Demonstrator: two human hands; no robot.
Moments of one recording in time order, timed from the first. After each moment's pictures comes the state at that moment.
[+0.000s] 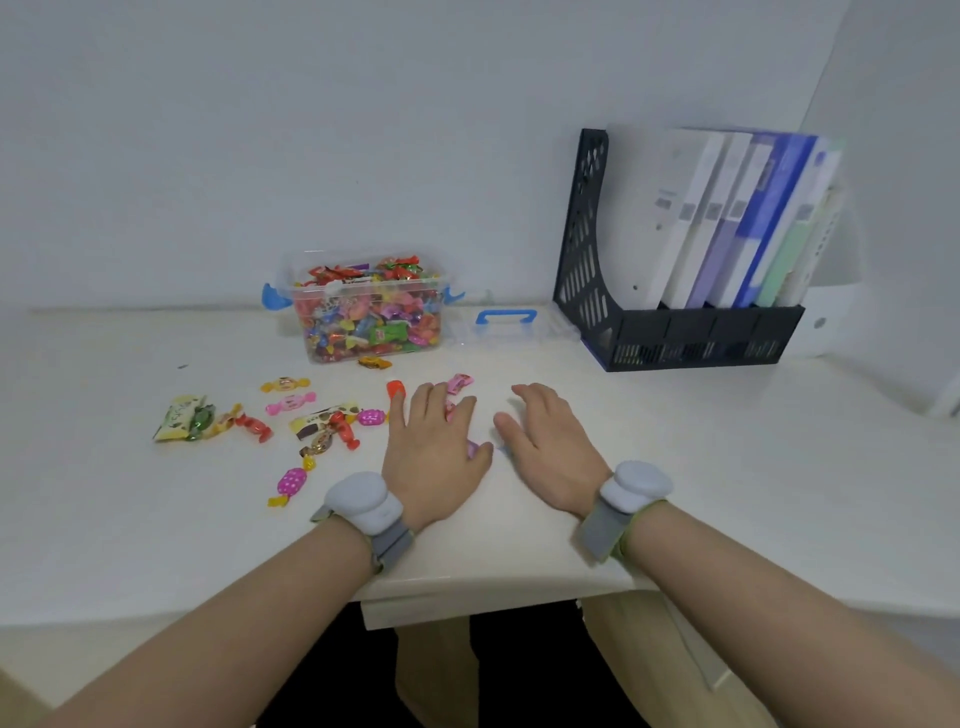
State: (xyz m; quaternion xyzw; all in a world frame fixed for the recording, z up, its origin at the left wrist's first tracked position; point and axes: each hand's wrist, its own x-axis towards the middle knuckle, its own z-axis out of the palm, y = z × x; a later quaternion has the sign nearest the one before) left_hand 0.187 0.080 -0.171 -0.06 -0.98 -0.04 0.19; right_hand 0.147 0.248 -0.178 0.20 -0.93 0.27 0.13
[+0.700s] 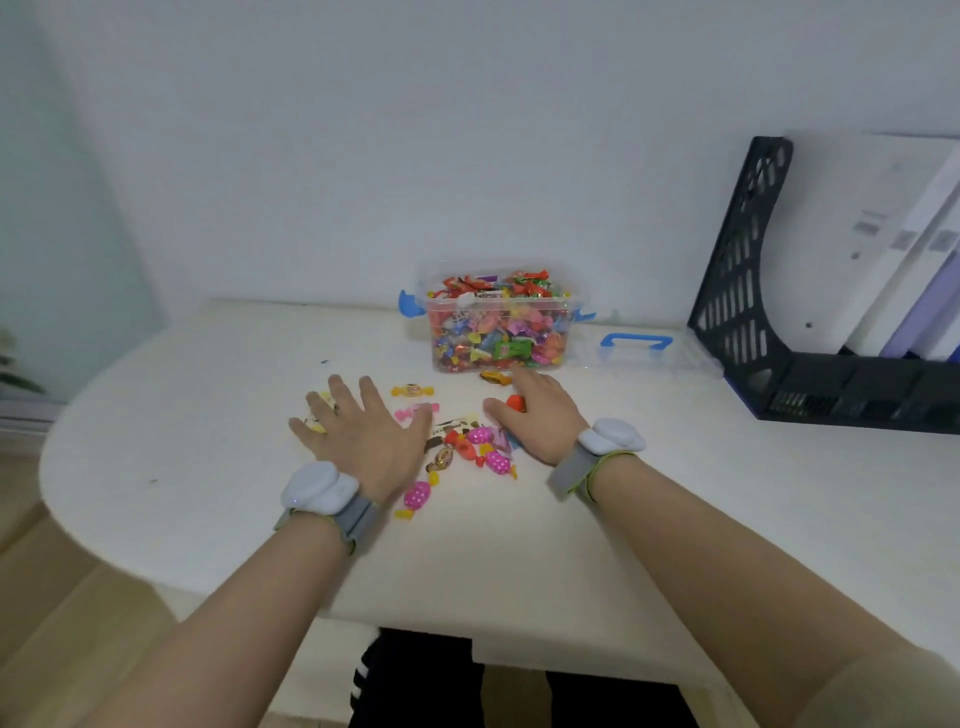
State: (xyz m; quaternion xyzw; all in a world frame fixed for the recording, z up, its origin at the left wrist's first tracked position) left_hand 0.180 -0.075 -0.170 0.37 -0.91 -0.06 0.16; right_hand 0.069 0.099 -0.161 0.26 -0.93 0.24 0.03
